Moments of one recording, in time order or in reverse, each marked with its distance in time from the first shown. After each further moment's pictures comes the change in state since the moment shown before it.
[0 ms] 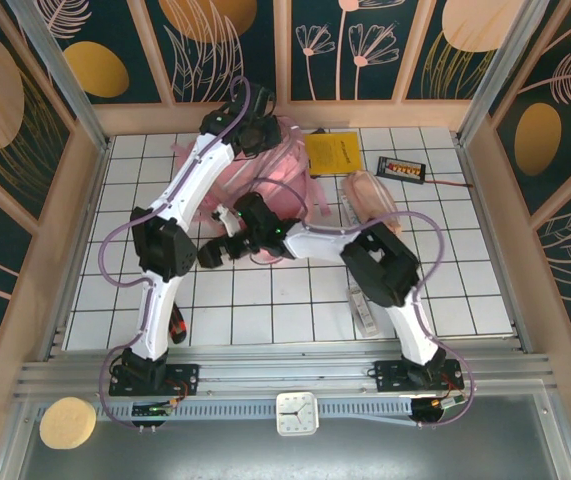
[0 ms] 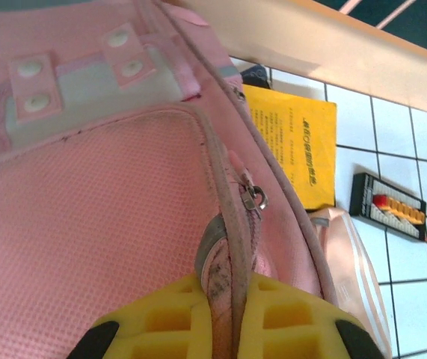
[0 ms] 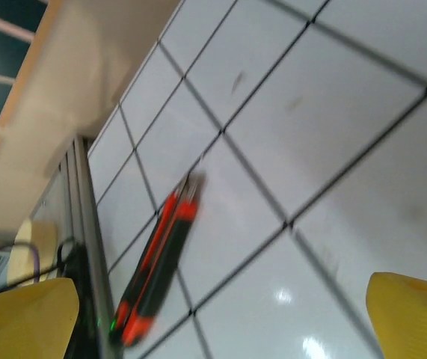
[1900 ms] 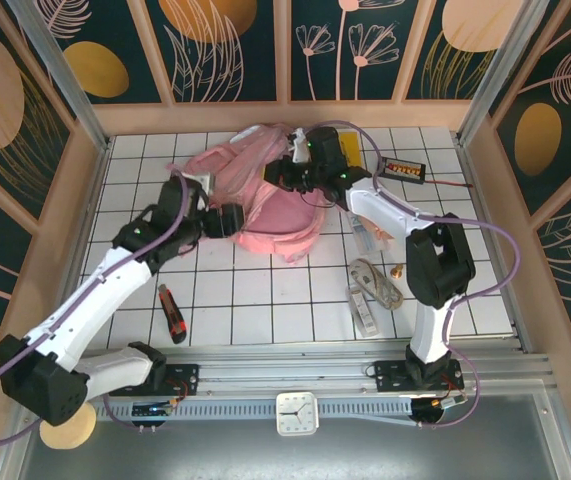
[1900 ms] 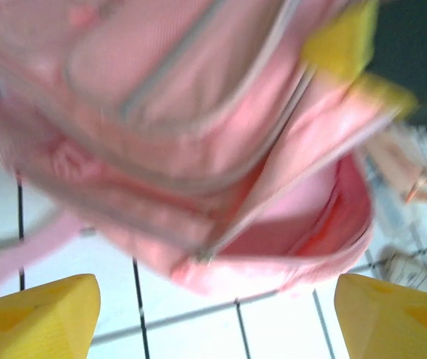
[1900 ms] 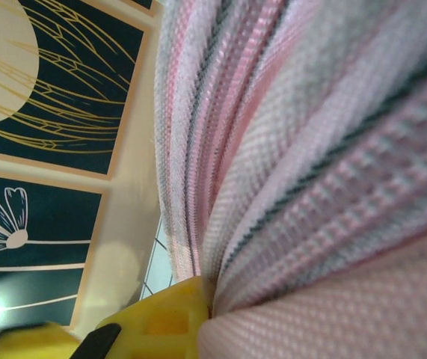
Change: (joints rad) left arm -0.017 -1.085 -1.405 0.378 0.010 0.200; right arm -0.362 -0.180 0.146 -0.167 0.058 0.317
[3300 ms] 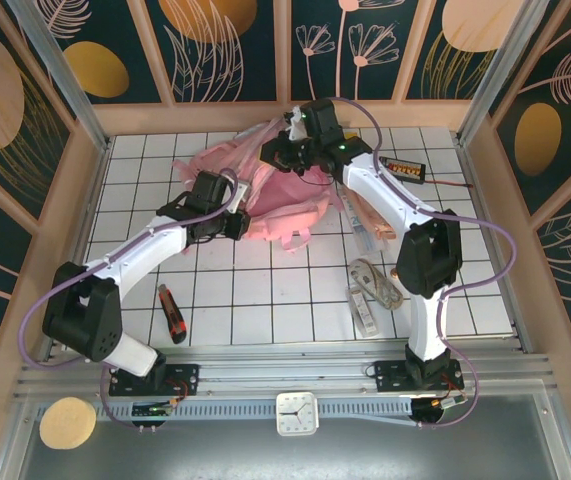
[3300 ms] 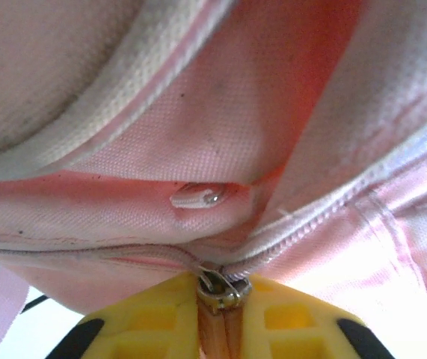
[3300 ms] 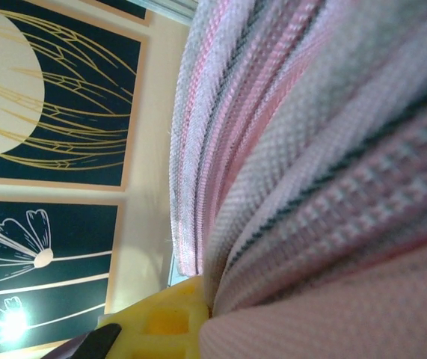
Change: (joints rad) left arm 0.045 0.356 0.073 0.114 0.136 0.380; right arm -0.014 0.095 0.351 -0.336 -0.004 0.034
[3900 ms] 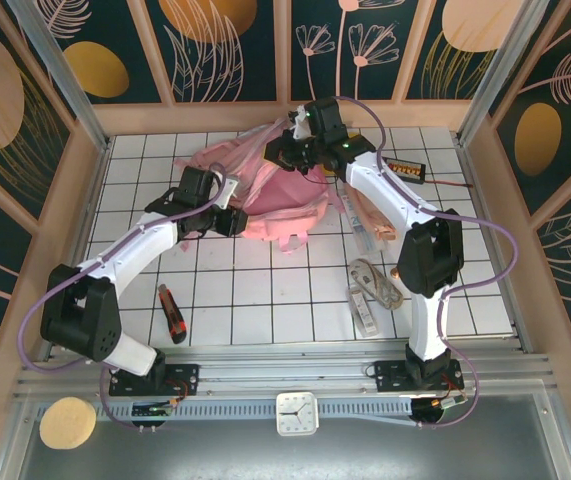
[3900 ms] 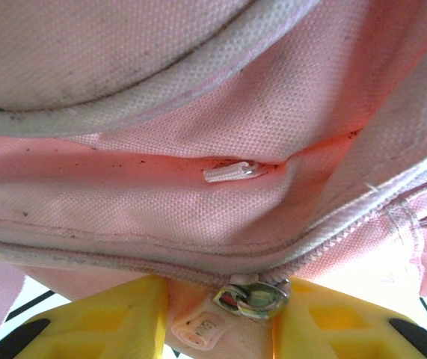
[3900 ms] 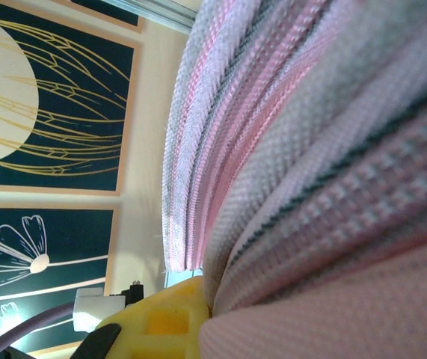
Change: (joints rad) left arm 0.085 -0.008 0.010 -0.028 0.141 0.030; right arm -0.016 0.000 0.002 -0.019 0.000 -0.009
